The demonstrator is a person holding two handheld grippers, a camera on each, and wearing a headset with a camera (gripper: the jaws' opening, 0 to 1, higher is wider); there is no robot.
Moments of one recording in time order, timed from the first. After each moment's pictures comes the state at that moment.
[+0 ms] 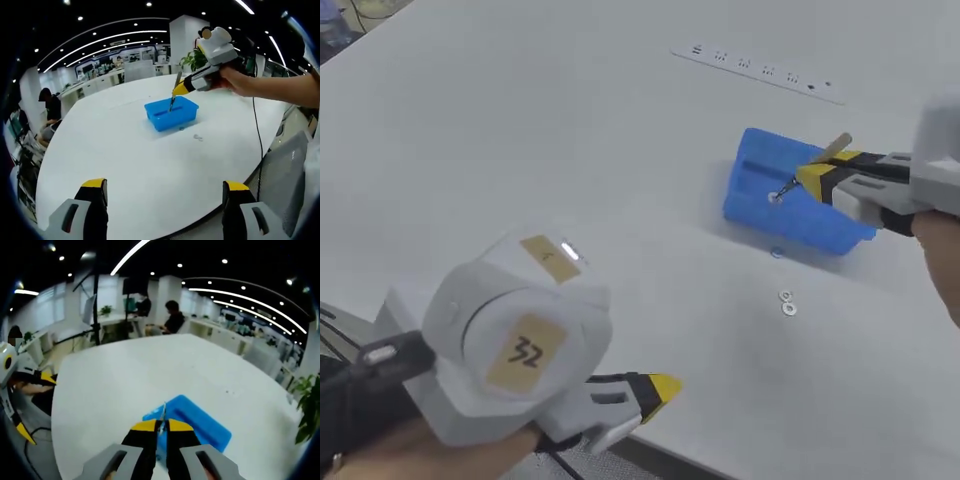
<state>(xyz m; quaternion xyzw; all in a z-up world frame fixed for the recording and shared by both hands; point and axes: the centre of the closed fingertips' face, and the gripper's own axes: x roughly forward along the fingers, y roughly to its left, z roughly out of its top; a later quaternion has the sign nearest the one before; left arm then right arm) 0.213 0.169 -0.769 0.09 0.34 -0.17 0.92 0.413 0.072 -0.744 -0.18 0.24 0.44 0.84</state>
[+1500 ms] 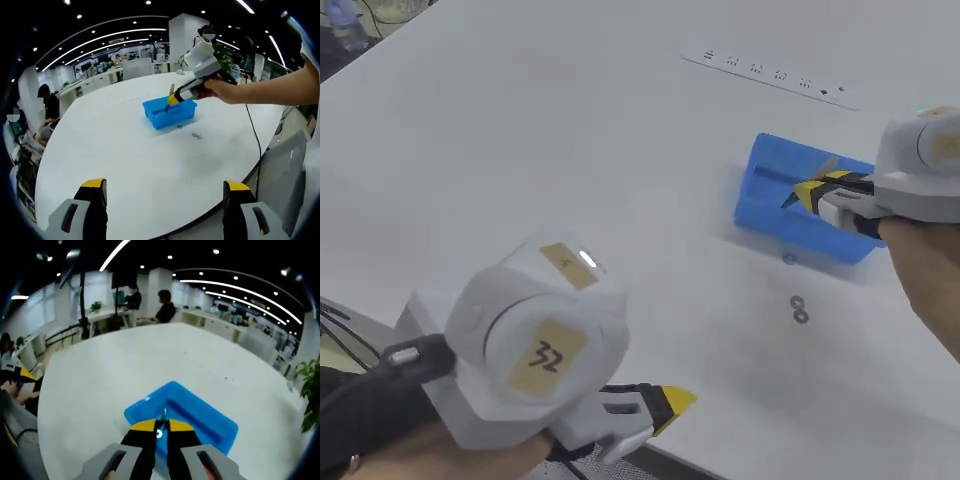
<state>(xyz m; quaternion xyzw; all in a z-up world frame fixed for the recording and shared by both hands) 0.212 0.166 -0.772 0.09 0.35 -0.18 0.92 0.436 0.071 -0.782 -0.18 0.27 0.42 0.85</state>
